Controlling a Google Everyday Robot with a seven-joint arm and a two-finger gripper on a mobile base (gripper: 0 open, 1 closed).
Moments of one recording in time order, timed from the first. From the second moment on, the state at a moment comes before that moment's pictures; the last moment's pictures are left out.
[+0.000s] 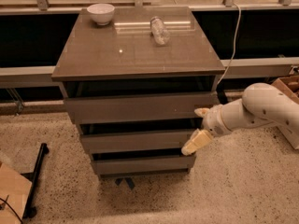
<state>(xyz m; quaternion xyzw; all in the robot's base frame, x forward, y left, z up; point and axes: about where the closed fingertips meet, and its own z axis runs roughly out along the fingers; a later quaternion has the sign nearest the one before) 0.561 -0.159 0.666 -0.50 0.79 0.20 0.30</state>
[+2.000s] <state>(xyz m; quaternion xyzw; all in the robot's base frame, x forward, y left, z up) 0.628 -0.180 0.537 -0.41 0.82 0.25 0.30</state>
